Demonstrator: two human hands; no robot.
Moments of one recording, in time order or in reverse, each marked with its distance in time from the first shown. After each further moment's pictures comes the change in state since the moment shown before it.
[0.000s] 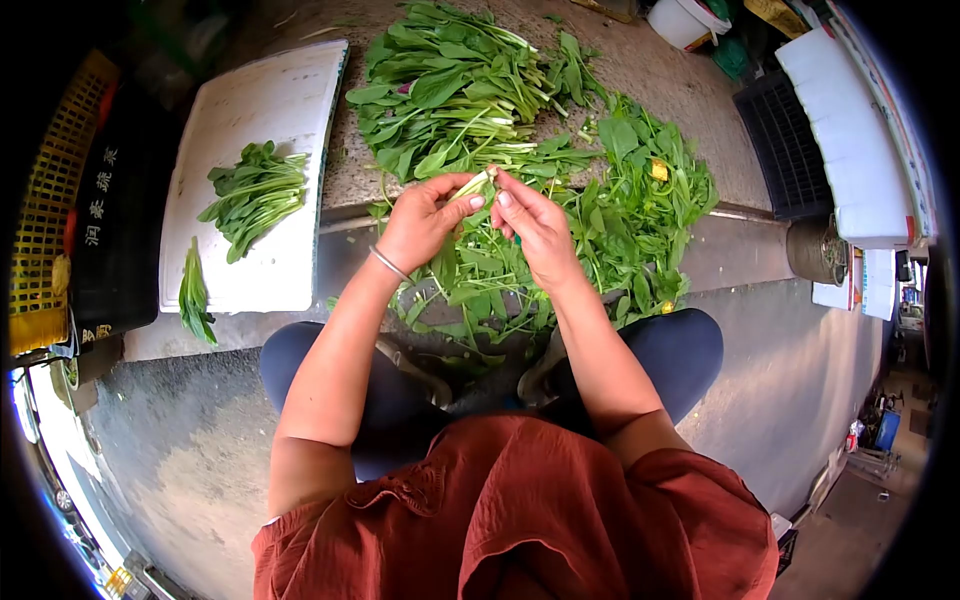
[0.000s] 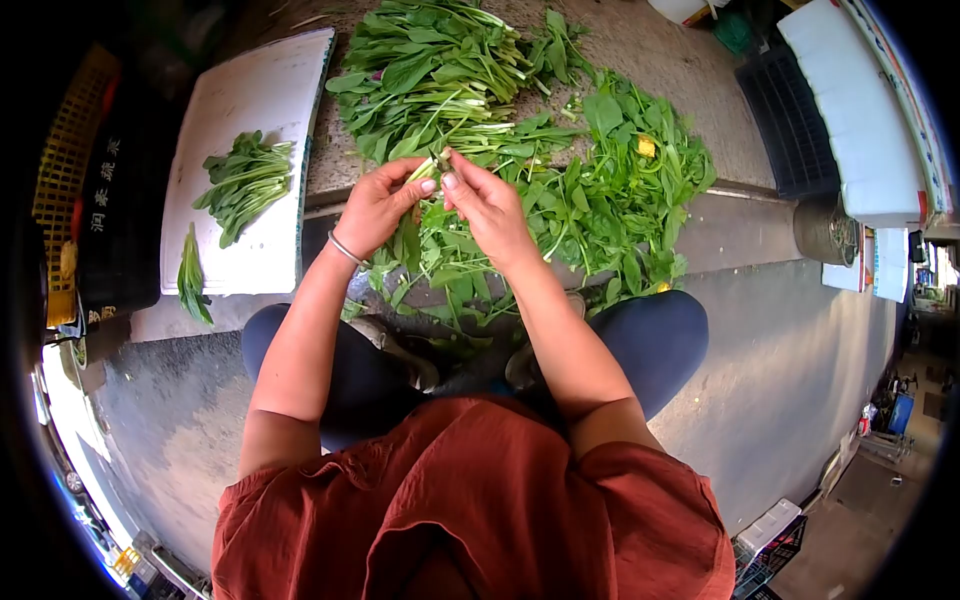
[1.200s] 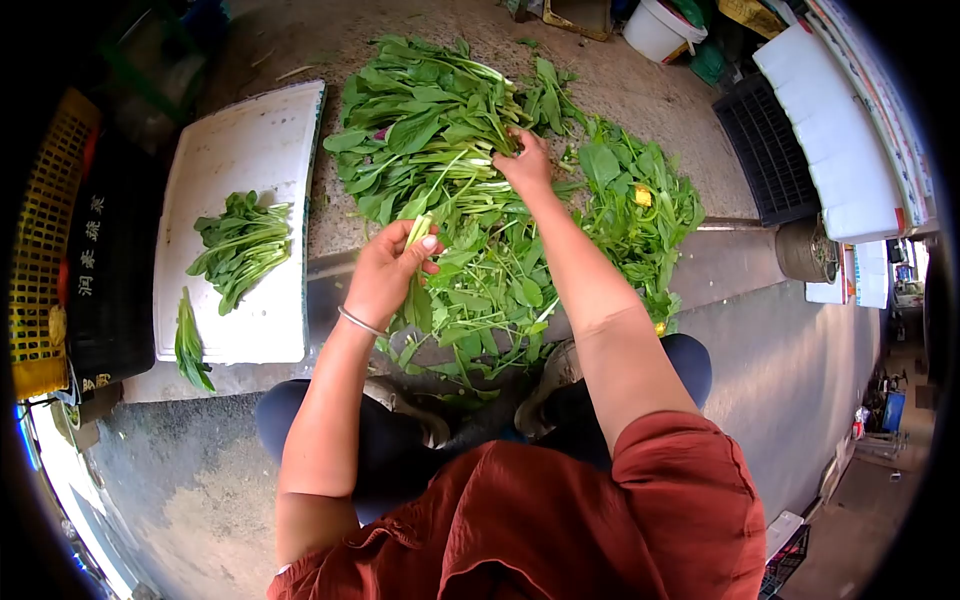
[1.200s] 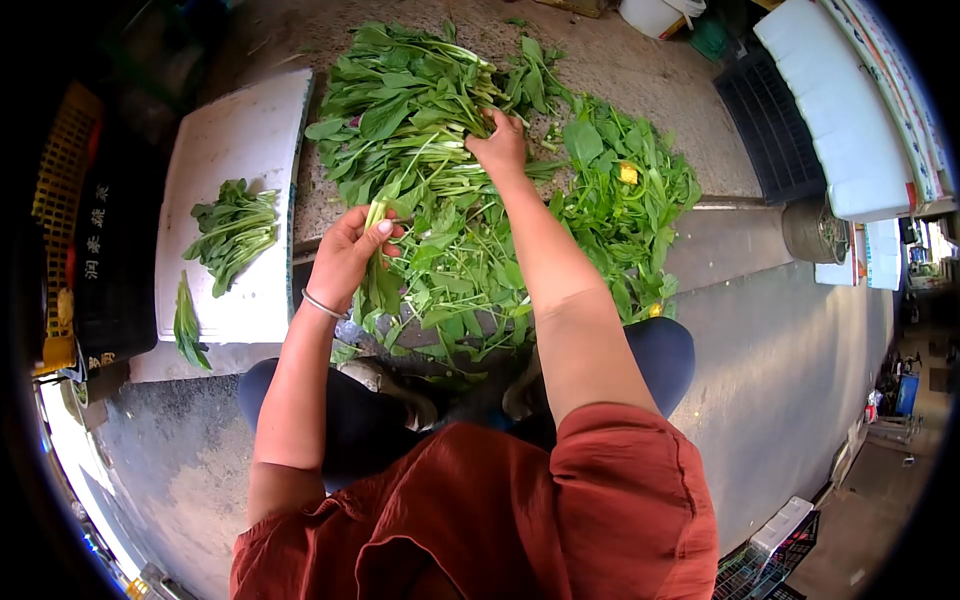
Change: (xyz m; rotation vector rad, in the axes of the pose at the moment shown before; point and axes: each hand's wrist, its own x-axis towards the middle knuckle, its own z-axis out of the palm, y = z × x) left_hand 0.000 0.006 -0.014 -0.234 0.095 -0.254; right_hand 0.176 0.078 -0.102 -0.820 0.511 -0.024
